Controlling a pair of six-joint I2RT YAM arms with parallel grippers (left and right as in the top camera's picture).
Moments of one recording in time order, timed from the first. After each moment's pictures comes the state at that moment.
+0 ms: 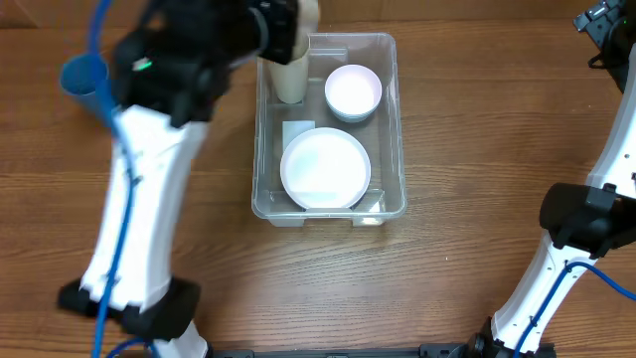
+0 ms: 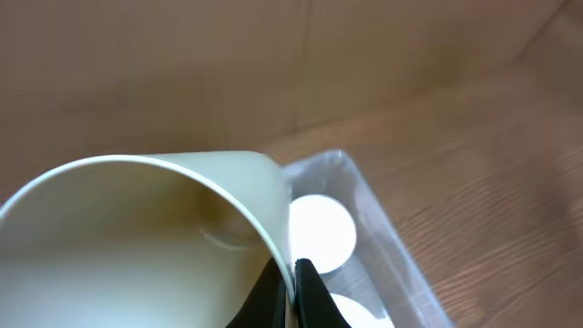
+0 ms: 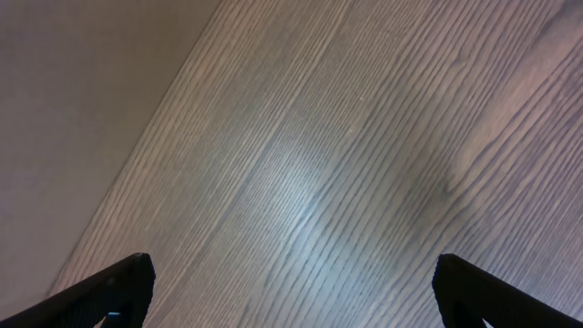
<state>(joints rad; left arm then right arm) -0.37 1.84 2.36 -1.09 0.10 -0.05 -0.33 2.29 2.74 -1.48 0.19 0.69</state>
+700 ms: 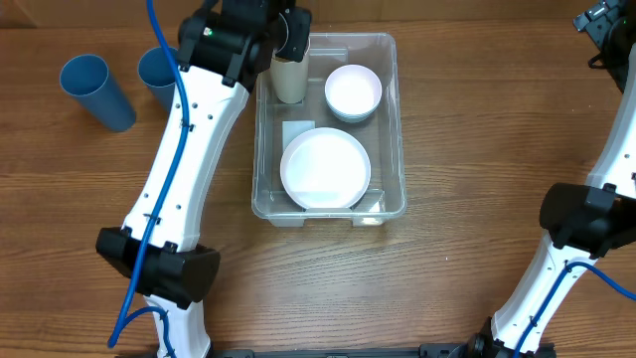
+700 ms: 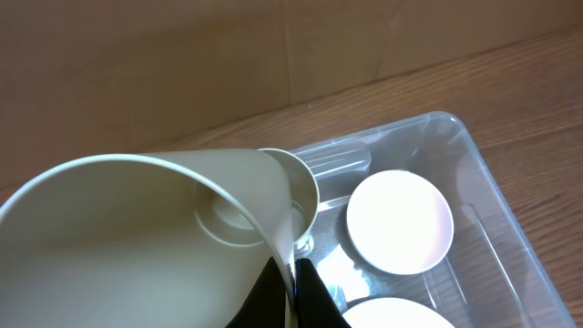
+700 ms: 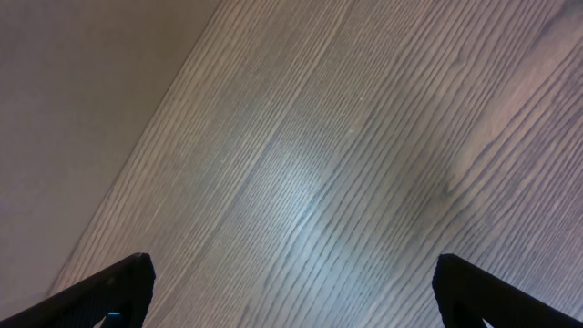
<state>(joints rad) -0.38 2.02 2.33 -1.05 -0.11 -0.05 -0.33 2.29 2.74 -1.48 0.19 0.69</state>
